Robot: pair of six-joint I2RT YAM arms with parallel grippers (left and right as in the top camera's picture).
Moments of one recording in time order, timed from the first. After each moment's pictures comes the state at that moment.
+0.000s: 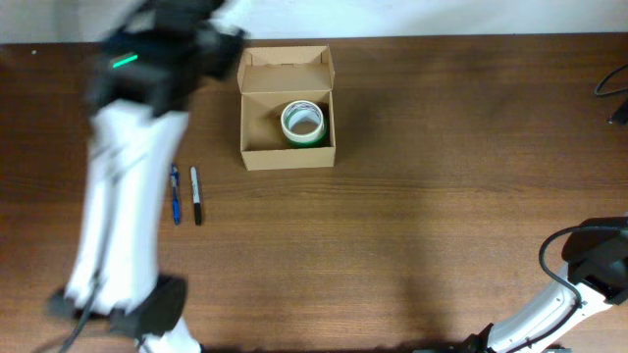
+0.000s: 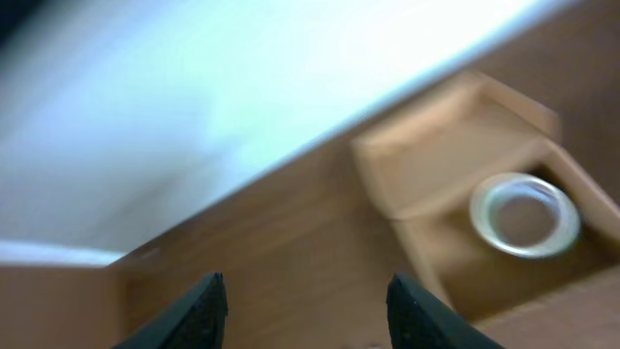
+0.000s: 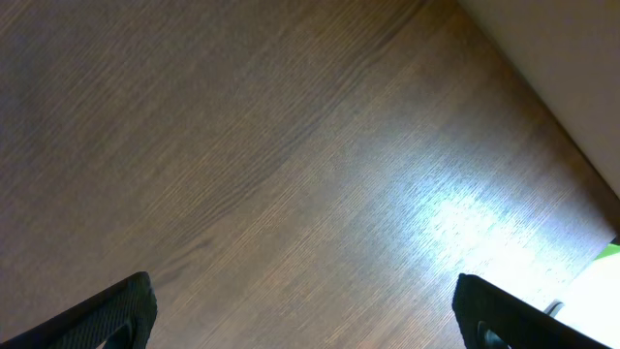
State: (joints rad) left arm -0.24 1.83 2.44 -1.26 -0.25 0.38; right arm -0.61 2.11 2.45 -1.61 0.18 0.16
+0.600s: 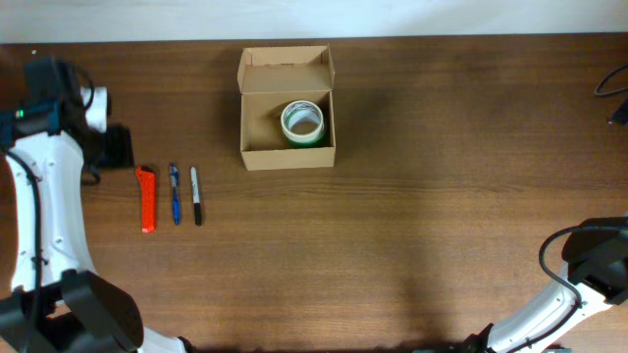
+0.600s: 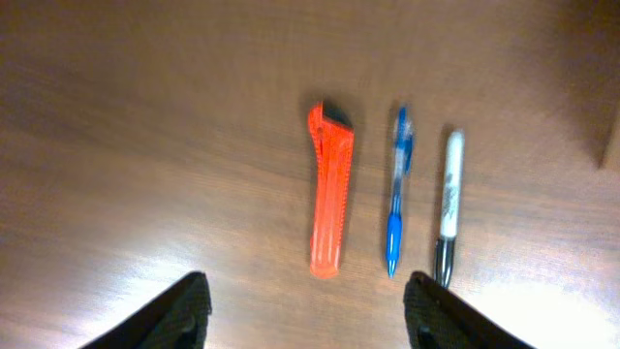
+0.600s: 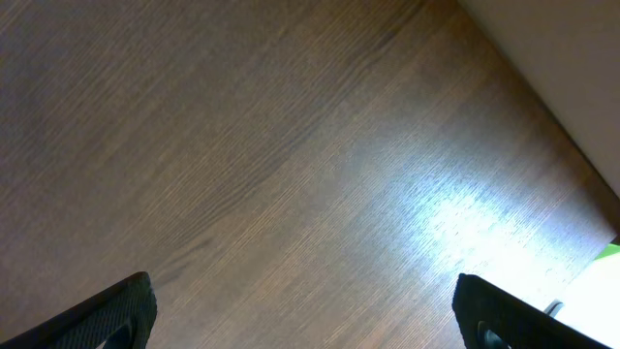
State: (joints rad) left arm 0.34 1.71 1.56 -1.14 -0.03 0.14; right arm -0.61 2.11 2.45 -1.61 0.18 0.16
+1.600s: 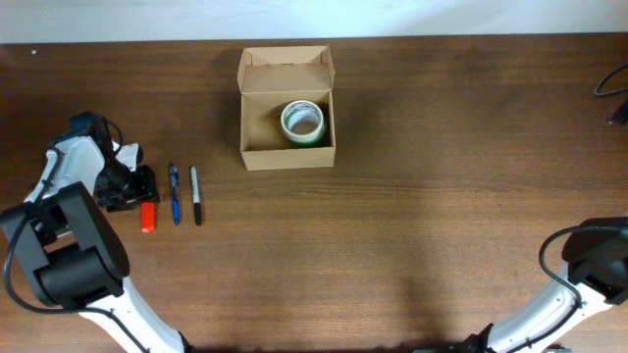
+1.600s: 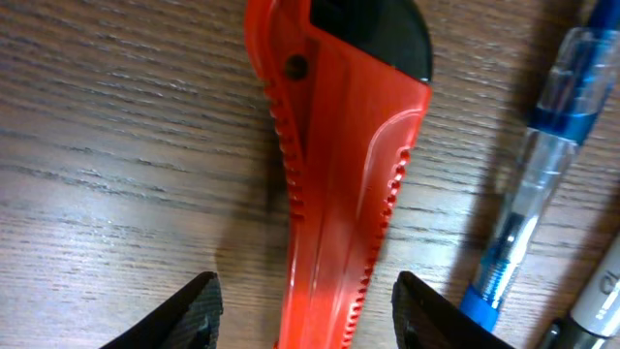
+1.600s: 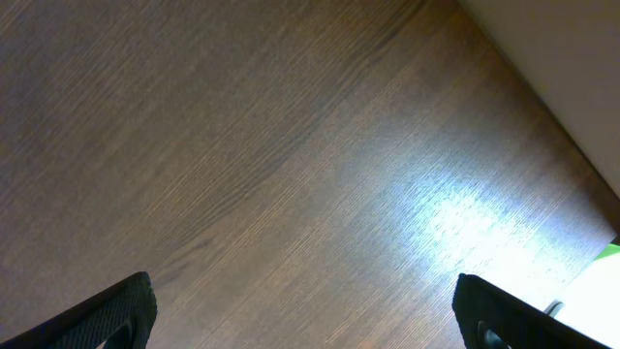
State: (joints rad) left arm 0.38 2.05 1.41 -0.95 0.04 0.18; right arm -0.61 2.11 2.45 -1.61 0.18 0.16
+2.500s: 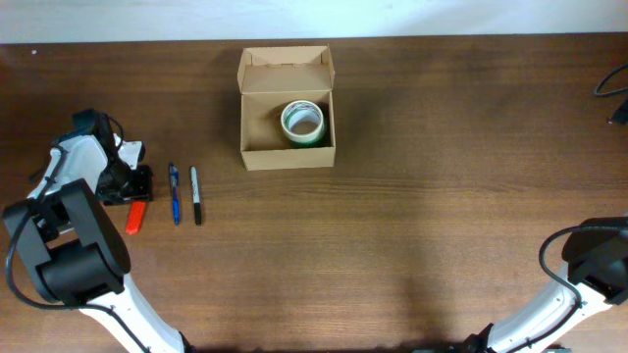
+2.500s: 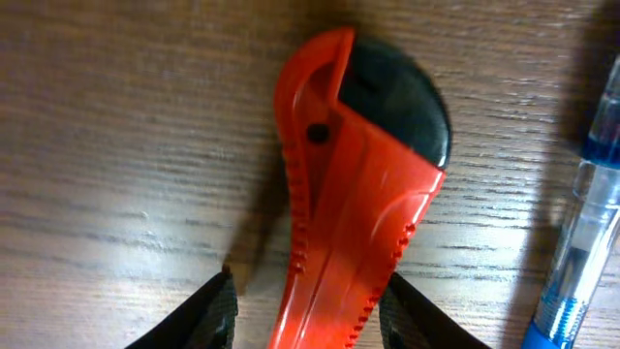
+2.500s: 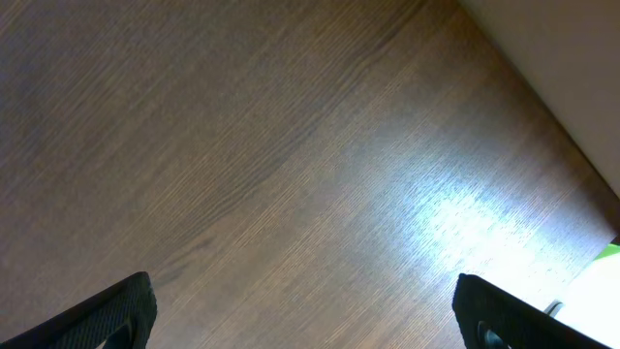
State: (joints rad) left arm 0.37 2.08 1.42 -0.88 -0.03 0.31; right arm -0.61 2.11 2.45 -1.61 0.18 0.16
